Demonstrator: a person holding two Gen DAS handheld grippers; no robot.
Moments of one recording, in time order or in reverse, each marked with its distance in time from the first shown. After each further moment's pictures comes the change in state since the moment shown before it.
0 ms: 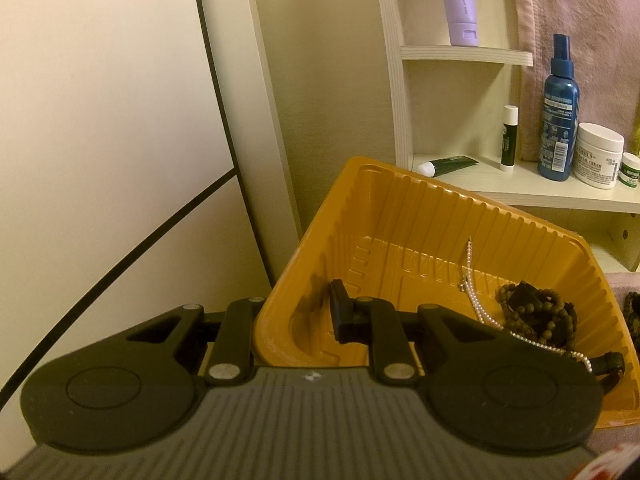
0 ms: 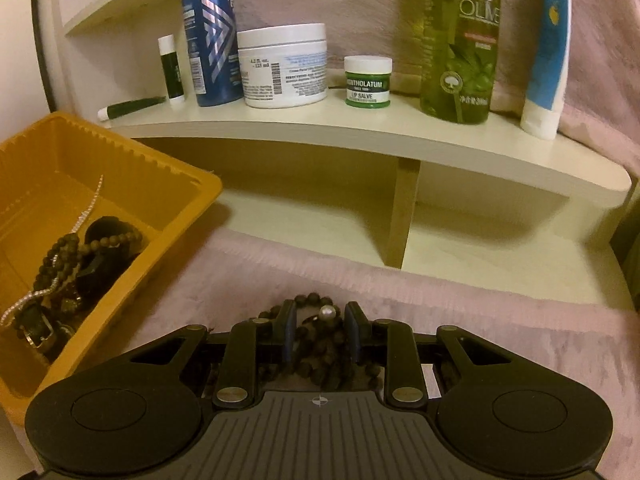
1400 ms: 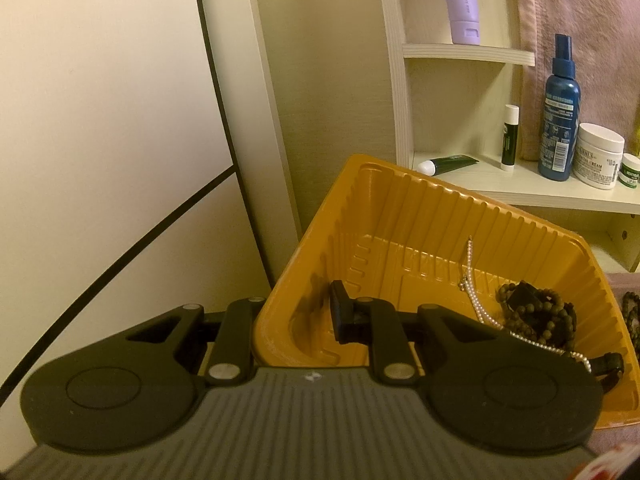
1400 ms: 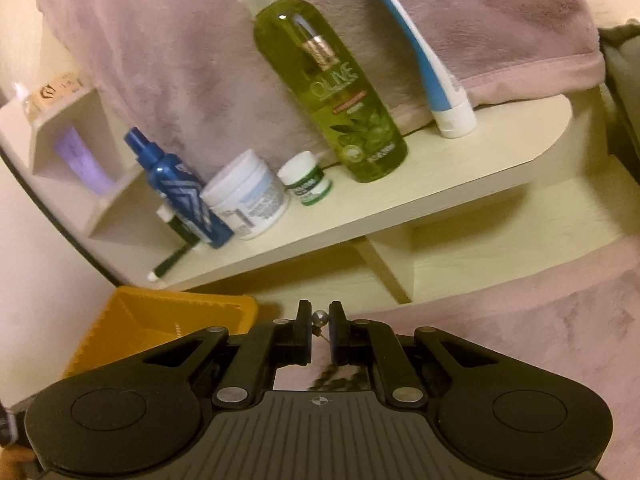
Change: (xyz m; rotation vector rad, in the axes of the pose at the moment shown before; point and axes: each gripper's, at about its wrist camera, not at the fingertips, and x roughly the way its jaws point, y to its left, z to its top) left arm 0.003 0.001 0.001 -0.003 0.006 -0.009; right arm -0.055 -0.076 0.024 0.486 -0.104 0.313
